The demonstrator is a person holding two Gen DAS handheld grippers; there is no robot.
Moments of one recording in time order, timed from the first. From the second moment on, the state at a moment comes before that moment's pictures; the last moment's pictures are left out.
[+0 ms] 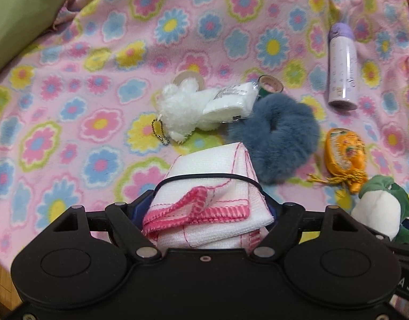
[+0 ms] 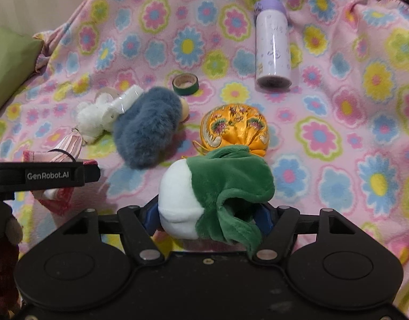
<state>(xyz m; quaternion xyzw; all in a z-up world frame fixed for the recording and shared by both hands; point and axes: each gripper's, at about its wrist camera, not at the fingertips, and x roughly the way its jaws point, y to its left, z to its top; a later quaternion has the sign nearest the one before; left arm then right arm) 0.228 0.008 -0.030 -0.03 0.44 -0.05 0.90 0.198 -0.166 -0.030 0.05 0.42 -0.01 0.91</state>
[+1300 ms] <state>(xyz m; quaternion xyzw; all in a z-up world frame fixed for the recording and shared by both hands) 0.026 0.003 -0.011 -0.04 0.42 -0.05 0.90 -0.006 -0.171 0.013 0.12 0.40 0.04 0.90</state>
